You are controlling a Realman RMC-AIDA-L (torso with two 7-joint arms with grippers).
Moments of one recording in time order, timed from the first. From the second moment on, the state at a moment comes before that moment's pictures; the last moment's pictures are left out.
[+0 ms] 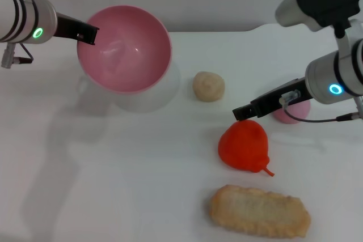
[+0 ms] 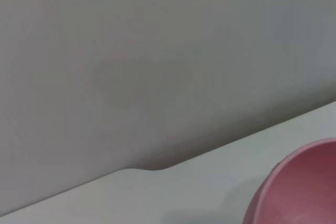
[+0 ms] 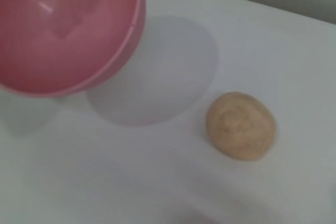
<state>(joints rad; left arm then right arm) -0.52 -2.06 1.51 1.50 -0.27 -1.09 0.13 0.52 2.08 -1.56 -1.40 0.62 1.30 -0.25</state>
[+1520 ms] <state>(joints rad) -0.52 -2.06 1.51 1.51 -0.28 -1.09 0.13 0.58 2.07 -1.68 -1.24 0.66 1.24 -0.31</state>
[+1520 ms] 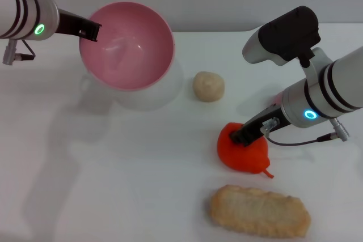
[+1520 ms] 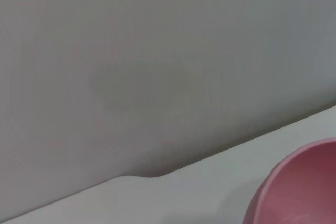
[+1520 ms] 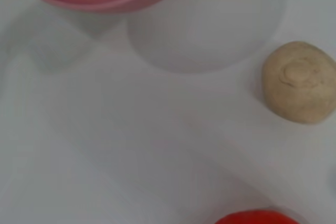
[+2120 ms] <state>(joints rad) -0.52 -2.06 1.51 1.50 -0.28 -1.09 0.13 0.51 2.07 -1.65 -1.48 0.67 1.29 -0.33</state>
